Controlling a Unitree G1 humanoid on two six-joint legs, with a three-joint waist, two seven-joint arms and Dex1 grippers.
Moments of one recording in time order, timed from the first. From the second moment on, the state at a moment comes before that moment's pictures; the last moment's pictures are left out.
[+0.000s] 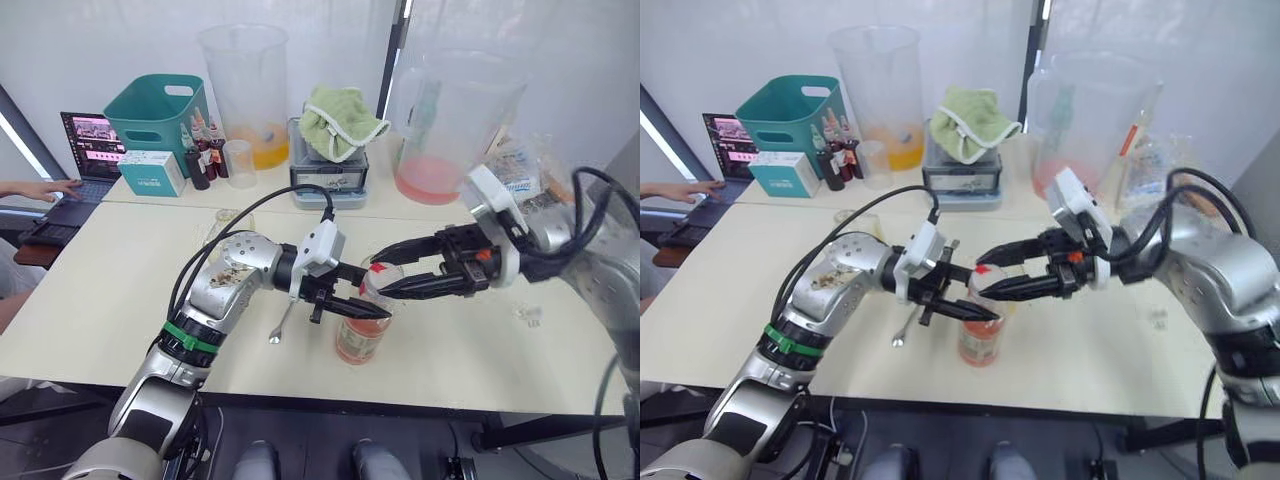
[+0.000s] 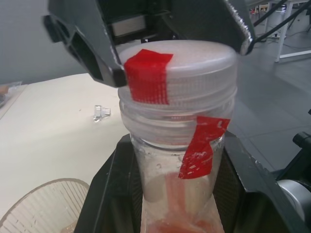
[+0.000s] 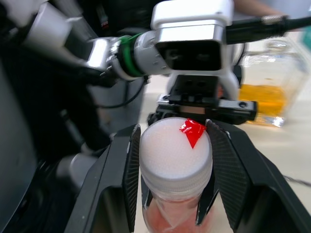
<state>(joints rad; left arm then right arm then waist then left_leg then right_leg) -0.76 0.39 -0.31 0.04 -0.44 0.31 -1.37 -0.81 -0.96 0.20 -0.18 0.87 0.64 1.34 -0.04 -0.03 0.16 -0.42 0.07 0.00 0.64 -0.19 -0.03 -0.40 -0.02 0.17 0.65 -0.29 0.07</state>
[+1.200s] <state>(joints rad) -0.74 0.38 -0.29 0.02 -0.44 0.31 -1.35 -0.25 -0.85 -0.42 -0.82 1.14 1.03 0.49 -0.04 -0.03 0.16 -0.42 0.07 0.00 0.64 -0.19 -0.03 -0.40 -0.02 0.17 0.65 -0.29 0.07</state>
